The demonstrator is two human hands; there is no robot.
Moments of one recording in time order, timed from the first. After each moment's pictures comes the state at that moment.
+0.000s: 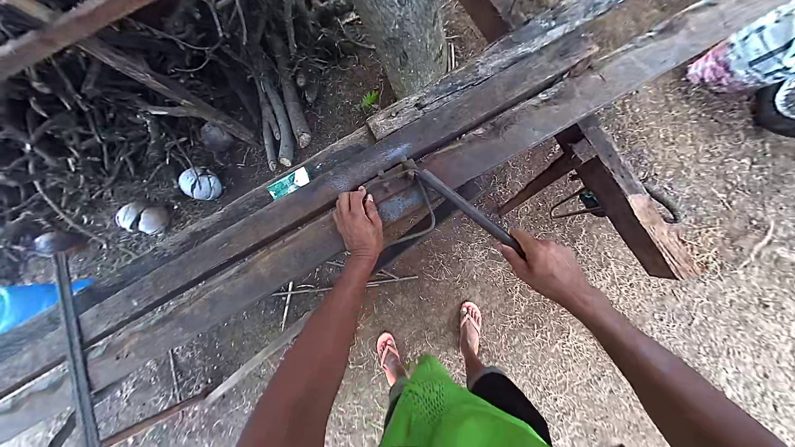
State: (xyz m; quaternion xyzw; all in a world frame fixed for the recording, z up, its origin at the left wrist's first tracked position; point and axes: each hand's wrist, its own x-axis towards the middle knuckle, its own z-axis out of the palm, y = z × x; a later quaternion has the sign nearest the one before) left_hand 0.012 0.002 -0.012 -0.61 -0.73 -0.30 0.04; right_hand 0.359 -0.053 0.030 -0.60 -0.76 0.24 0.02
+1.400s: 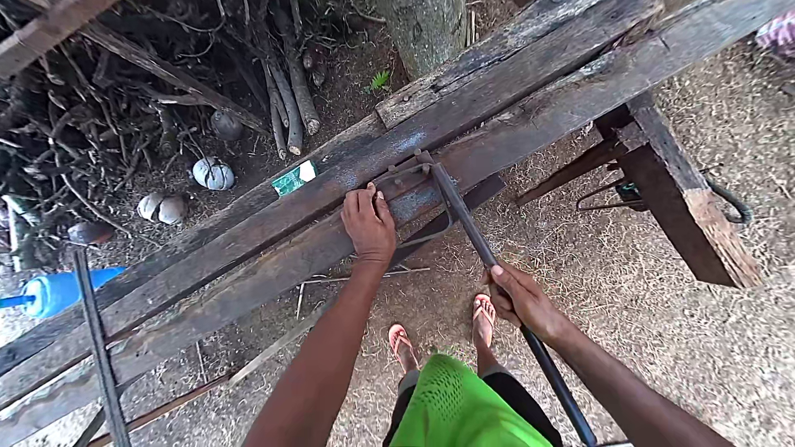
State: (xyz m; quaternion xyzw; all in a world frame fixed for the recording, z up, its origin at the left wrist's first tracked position) left_hand 0.010 0.003 -0.018 -0.61 -0.73 -0.30 0.05; right_hand 0.298 -0.099 -0.005 -0.44 -0.40 0.75 0.28
